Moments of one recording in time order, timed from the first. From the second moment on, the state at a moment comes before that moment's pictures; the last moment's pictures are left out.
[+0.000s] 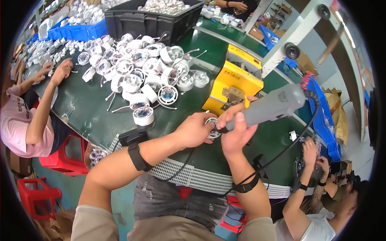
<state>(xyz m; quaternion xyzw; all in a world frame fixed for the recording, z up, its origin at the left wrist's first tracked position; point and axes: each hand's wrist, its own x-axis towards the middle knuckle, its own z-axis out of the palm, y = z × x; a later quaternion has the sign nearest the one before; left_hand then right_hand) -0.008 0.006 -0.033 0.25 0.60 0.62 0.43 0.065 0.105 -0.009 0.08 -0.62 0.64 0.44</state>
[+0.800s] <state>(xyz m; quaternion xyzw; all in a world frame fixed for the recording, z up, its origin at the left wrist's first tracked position) -0.021 -0.031 -0.004 0.61 0.67 0.42 0.02 0.234 0.334 -0.028 -0.43 -0.86 -0.08 0.26</state>
